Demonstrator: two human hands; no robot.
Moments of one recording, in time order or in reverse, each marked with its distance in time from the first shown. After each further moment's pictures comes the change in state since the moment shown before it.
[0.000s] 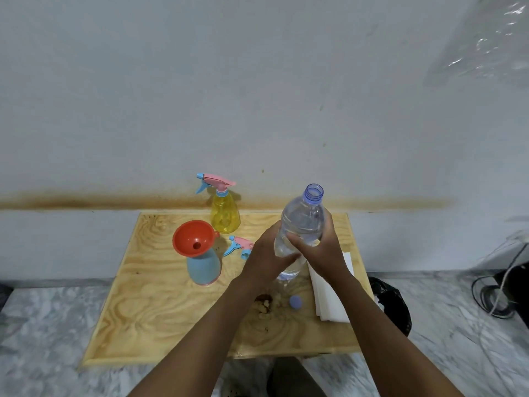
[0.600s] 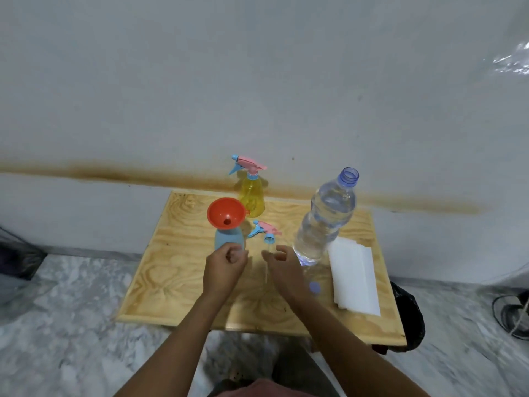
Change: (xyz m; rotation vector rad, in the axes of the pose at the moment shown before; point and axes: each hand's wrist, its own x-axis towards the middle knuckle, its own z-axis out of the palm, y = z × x) left_hand -0.096 -0.086 -0.071 0.011 0.475 -0.362; right_hand -0.077 0.002 0.118 -0.020 -0.154 0.602
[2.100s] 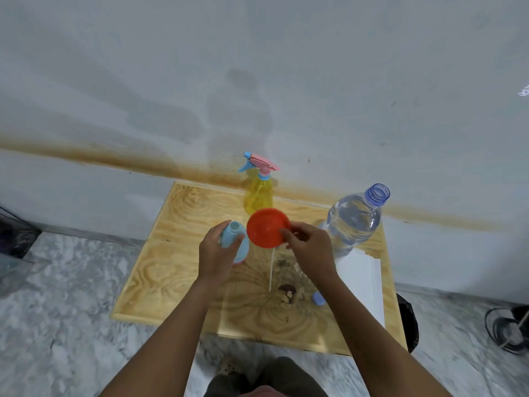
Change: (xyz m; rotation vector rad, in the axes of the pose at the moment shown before) left_hand 0.052 -0.005 -0.011 -0.146 0.068 0.001; right_hand 0.034 -0.056 -0.031 -0.168 0.043 -0.485
